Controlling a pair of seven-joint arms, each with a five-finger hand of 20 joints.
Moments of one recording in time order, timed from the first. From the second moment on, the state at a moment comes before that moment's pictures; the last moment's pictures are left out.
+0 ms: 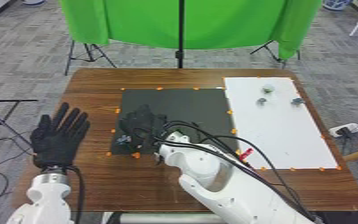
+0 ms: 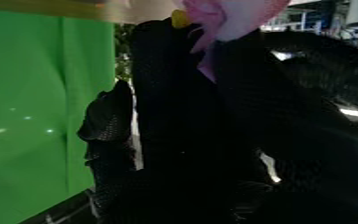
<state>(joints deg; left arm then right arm) 120.0 -61.2 -90.8 -116.8 7.6 9.7 23.9 -69.5 -73.7 36.3 -96.4 -153.4 -4.9 3.4</state>
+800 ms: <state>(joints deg) 120.6 -61.2 -90.9 -117.0 8.0 9.7 23.4 -73.1 -73.8 39.4 -97.1 -151.9 -11.6 6.1</state>
